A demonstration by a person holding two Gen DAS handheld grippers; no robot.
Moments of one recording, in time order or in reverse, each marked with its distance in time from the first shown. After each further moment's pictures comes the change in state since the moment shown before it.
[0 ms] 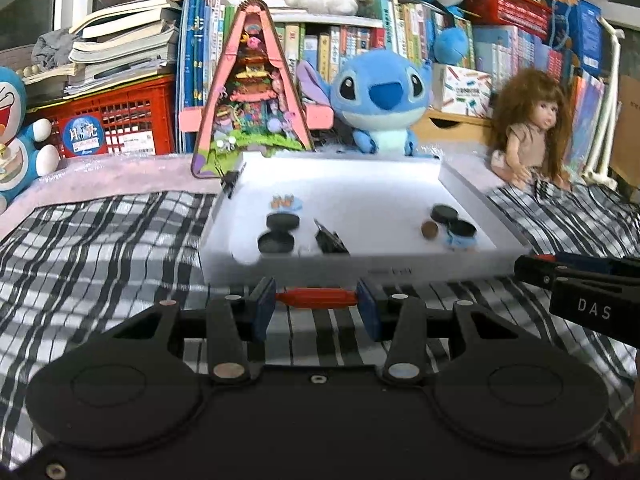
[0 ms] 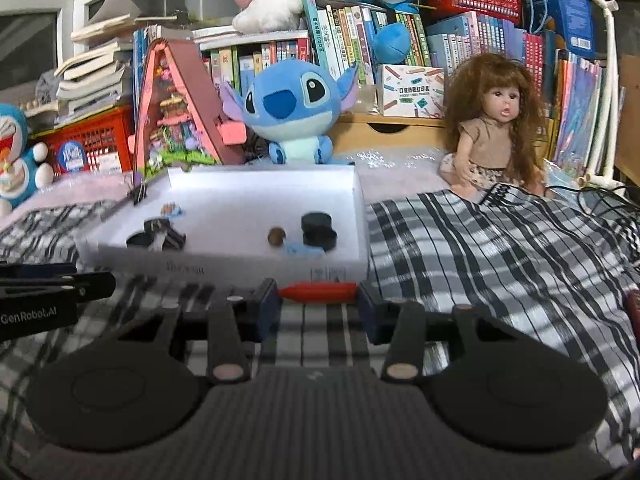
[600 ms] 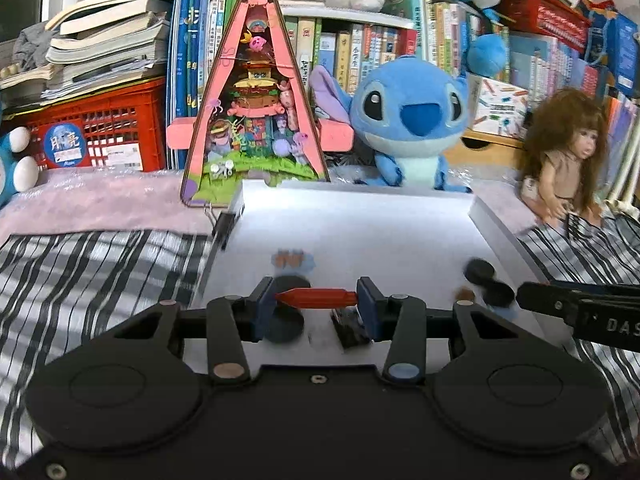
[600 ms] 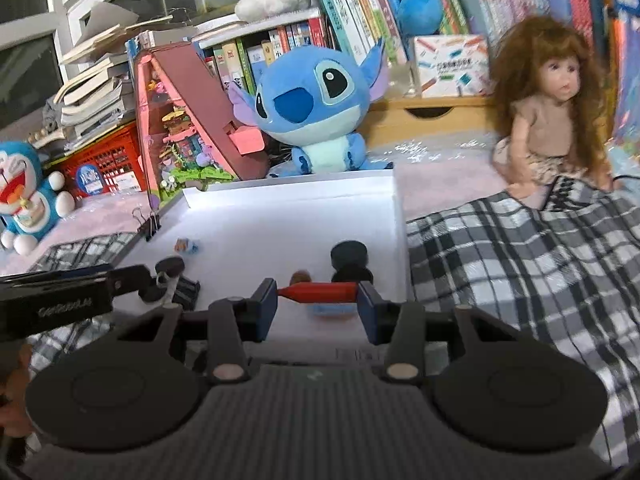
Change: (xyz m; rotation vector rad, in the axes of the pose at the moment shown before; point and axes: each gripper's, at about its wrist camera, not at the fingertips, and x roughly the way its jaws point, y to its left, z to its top) left arm 0.079 0.012 0.067 -0.041 0.042 0.016; right arm 0.069 -0.023 0.057 0.087 0.109 0.178
